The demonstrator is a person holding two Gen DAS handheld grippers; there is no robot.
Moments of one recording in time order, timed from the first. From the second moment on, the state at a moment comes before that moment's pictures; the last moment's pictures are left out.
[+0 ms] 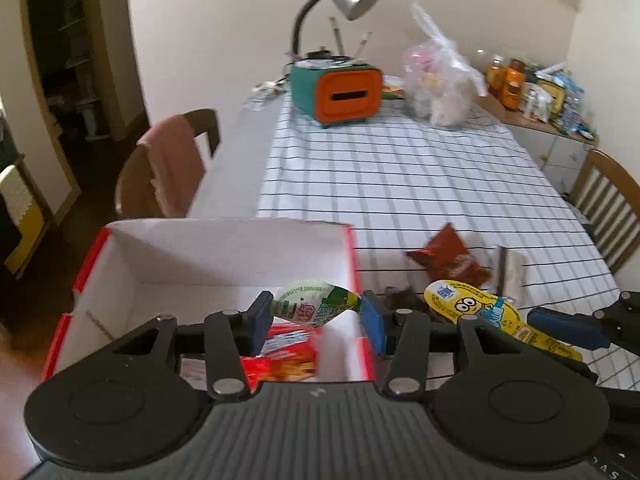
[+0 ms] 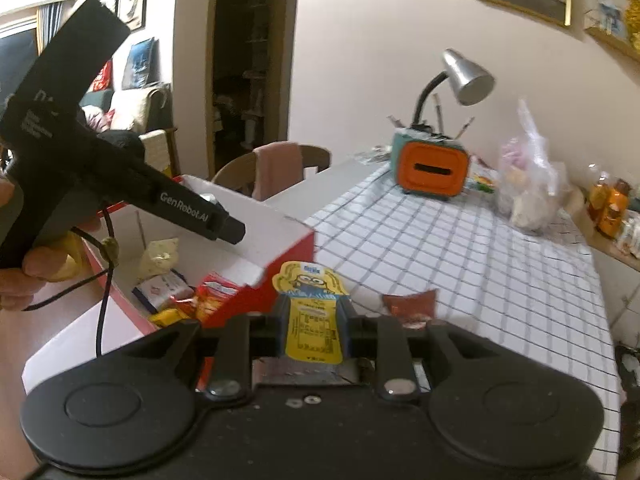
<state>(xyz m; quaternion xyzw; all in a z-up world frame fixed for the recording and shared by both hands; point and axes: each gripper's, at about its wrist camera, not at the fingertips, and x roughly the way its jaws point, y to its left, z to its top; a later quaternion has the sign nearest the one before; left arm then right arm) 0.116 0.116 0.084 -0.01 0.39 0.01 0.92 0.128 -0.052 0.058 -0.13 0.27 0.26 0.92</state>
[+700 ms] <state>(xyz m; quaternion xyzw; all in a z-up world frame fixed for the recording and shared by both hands) 0.125 0.232 0.033 -0.01 0.45 0.08 0.89 0.176 0.087 0.012 -0.18 0.31 0.30 0.88</state>
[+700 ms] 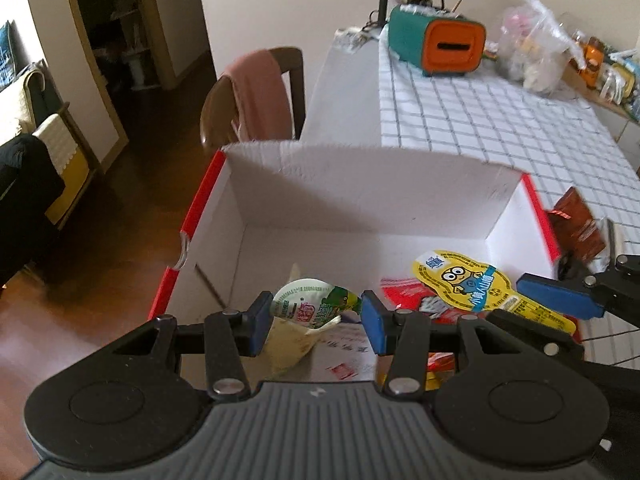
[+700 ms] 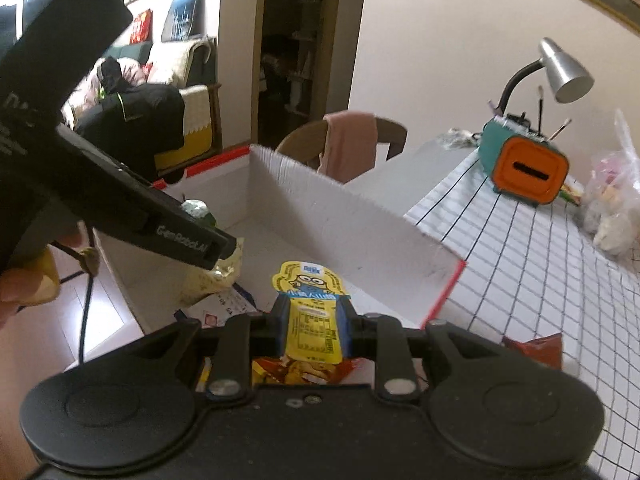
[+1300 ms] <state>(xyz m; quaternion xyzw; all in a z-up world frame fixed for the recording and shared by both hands) 0.128 0.226 0.005 0.00 0.49 0.06 0.87 0.178 0.098 -0.009 -0.18 0.35 0.31 0.86</state>
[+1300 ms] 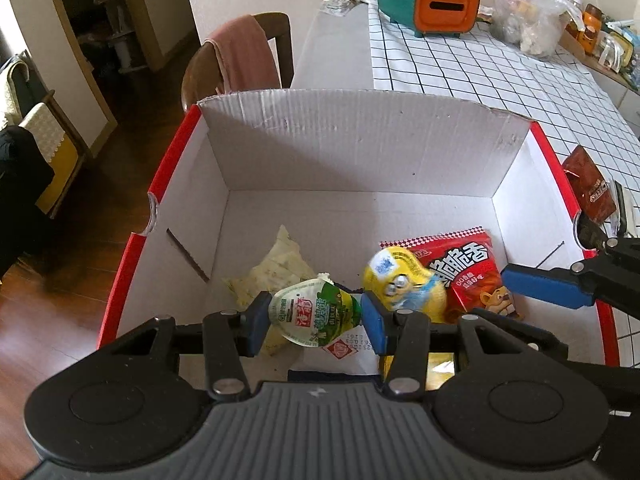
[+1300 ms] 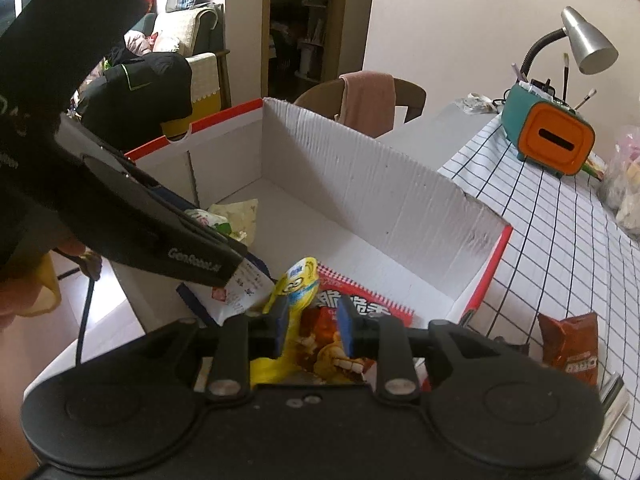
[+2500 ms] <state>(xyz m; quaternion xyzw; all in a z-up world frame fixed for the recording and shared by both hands) 0.097 0.115 0.070 0.02 0.39 -0.02 0.92 0.139 -0.063 0.062 -0.06 0.29 0.28 0.92</state>
